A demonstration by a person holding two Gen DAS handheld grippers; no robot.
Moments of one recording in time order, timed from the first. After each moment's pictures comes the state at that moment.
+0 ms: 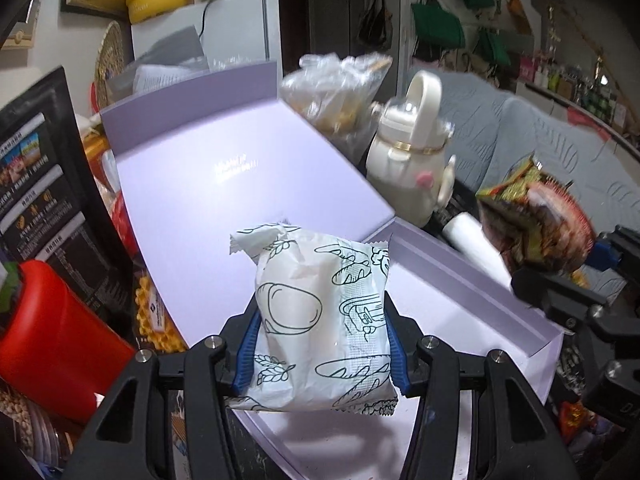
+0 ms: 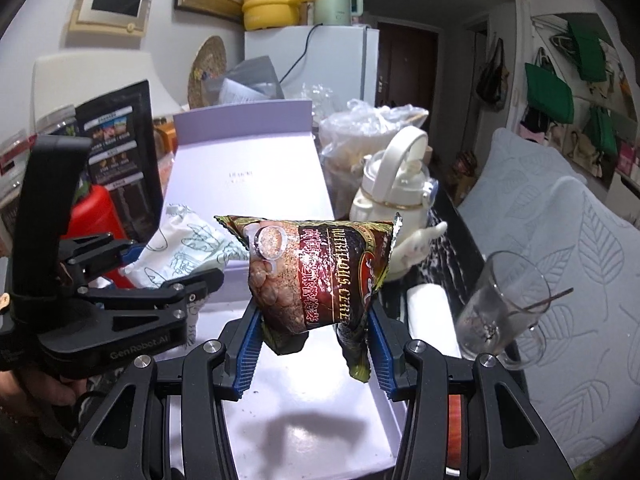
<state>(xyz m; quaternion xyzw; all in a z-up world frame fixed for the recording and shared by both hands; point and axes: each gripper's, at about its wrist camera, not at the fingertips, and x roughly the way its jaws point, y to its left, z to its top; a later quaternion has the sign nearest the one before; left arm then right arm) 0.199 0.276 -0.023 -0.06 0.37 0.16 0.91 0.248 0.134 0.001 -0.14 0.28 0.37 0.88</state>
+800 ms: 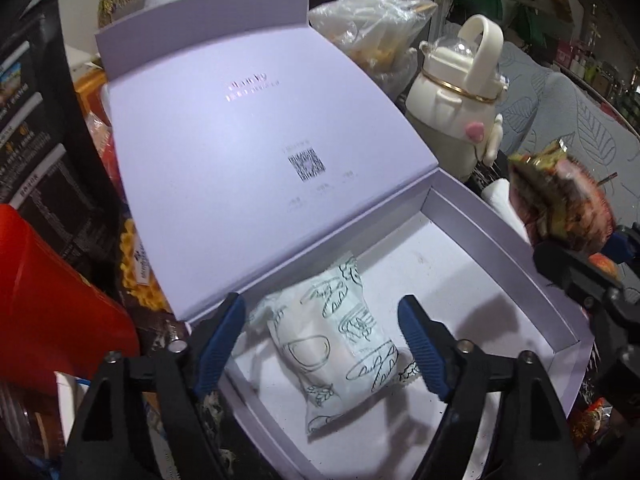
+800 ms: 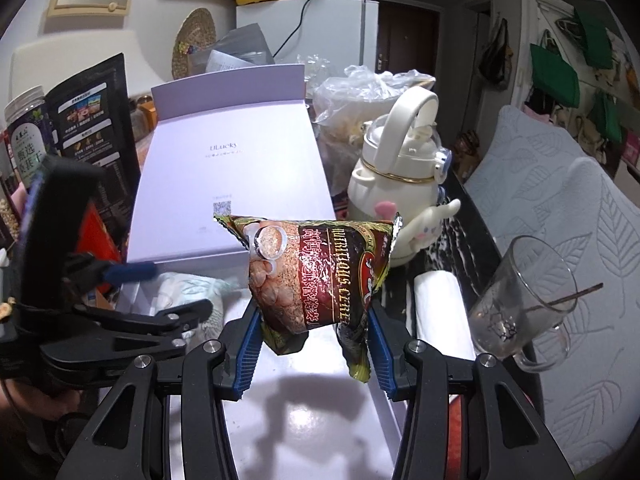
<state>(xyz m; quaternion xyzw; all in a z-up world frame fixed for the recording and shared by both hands) 0.211 0.296 -0.053 -0.10 0.43 0.19 0.87 0.278 0.154 -0.023 -0.15 0.32 0.36 0.86</state>
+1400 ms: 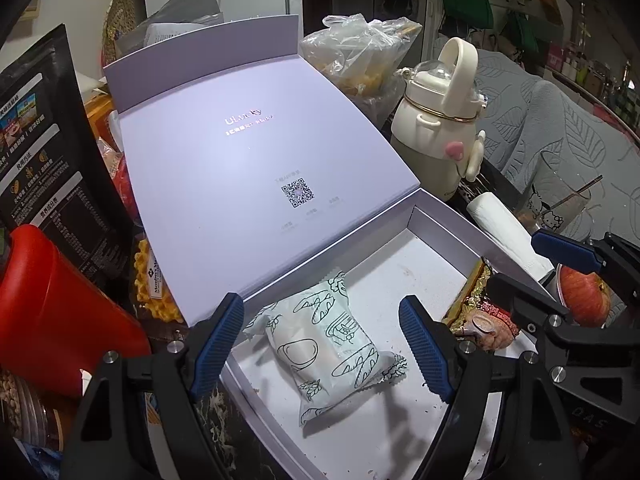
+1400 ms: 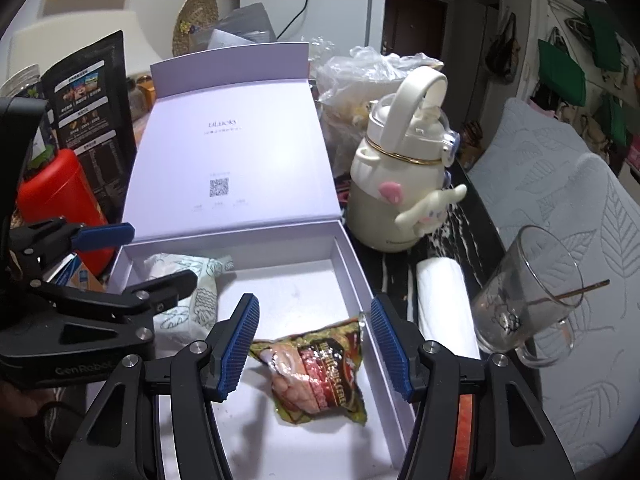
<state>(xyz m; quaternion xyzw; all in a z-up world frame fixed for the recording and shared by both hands) 0.209 0.287 -0.033 -0.08 0.41 0.19 0.89 0.279 0.157 -0.032 -0.17 0.34 0.35 0.86</state>
